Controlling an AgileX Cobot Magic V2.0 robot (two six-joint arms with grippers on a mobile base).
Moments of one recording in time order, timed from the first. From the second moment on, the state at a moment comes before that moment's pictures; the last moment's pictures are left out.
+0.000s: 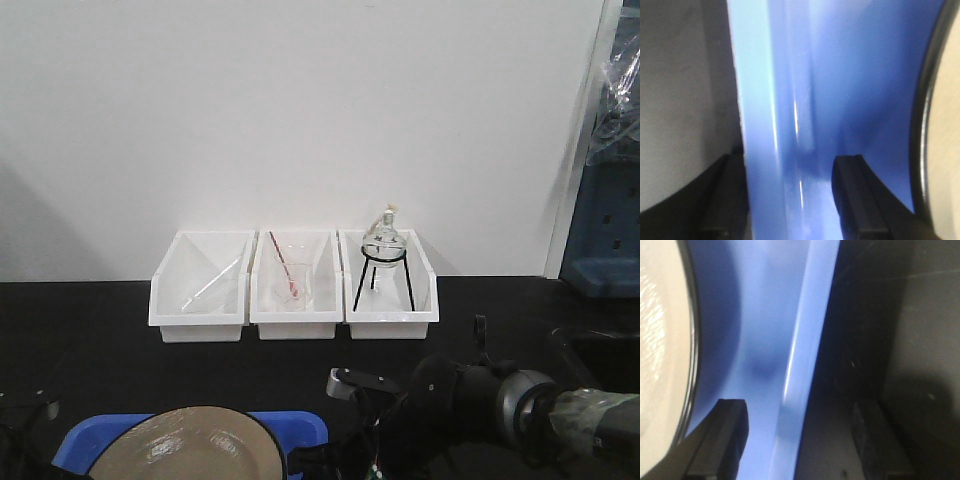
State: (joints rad) left arm 0.04 1.84 -1.05 -0.28 0.66 0.32; right arm 0.45 2.05 -1.34 0.61 0.61 -0.16
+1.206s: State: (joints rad) left arm 0.06 1.87 -1.06 -0.65 0.68 0.50; right arm 0.41 2.13 -1.45 0.55 0.69 0.02
